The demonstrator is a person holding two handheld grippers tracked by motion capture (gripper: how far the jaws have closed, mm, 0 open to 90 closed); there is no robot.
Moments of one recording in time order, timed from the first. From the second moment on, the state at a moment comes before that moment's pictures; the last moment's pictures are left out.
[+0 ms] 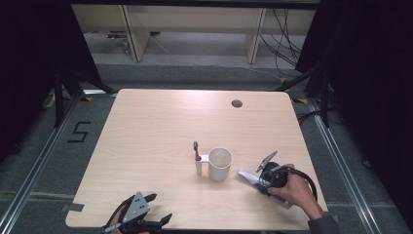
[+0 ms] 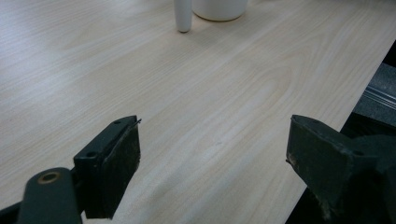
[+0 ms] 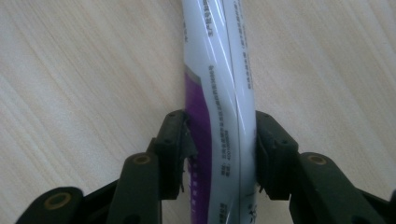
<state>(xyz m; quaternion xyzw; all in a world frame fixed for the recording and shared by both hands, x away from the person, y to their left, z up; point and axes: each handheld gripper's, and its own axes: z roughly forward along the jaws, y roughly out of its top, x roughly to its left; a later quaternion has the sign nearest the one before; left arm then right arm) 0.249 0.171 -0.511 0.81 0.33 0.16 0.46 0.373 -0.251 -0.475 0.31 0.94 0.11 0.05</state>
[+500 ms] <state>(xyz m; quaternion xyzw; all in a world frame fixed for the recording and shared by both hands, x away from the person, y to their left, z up) 0.249 0.171 -0.511 0.81 0.33 0.16 0.46 0.378 -0.243 -0.473 0.30 0.95 0.07 0.02</state>
